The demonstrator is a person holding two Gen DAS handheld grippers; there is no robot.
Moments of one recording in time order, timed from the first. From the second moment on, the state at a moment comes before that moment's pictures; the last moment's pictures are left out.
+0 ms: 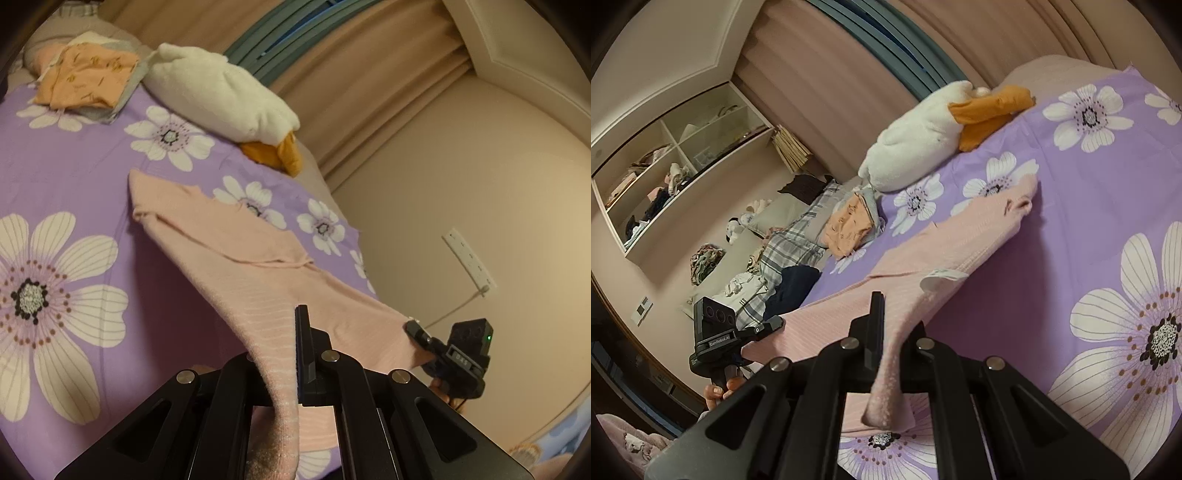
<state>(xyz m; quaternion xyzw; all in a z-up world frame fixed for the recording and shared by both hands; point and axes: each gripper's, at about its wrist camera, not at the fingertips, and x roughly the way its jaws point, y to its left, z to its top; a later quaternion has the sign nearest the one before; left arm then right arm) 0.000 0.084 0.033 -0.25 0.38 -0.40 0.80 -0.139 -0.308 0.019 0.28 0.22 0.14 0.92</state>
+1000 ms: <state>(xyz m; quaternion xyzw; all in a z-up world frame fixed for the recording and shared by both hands) -0.039 0.116 0.062 -0.24 0.39 -0.39 0.80 -0.203 -0.302 0.070 0.21 0.19 0.17 0.94</state>
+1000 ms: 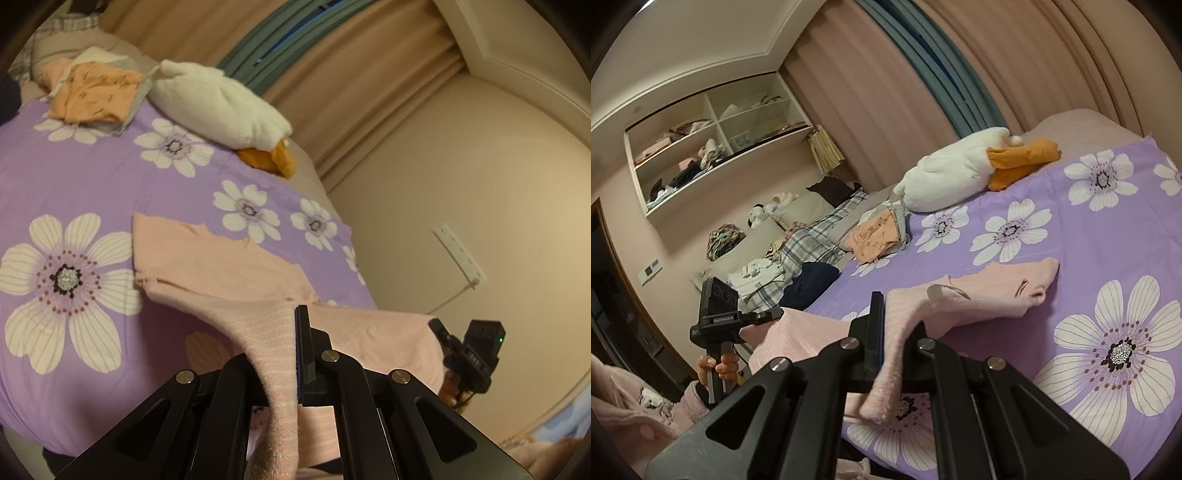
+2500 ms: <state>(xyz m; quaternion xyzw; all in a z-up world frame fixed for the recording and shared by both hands) 0.166 0.095 -0.085 -0.36 0.58 -0.26 0.68 0.029 -0.407 -0.061 0.38 0.39 0.04 0.84</state>
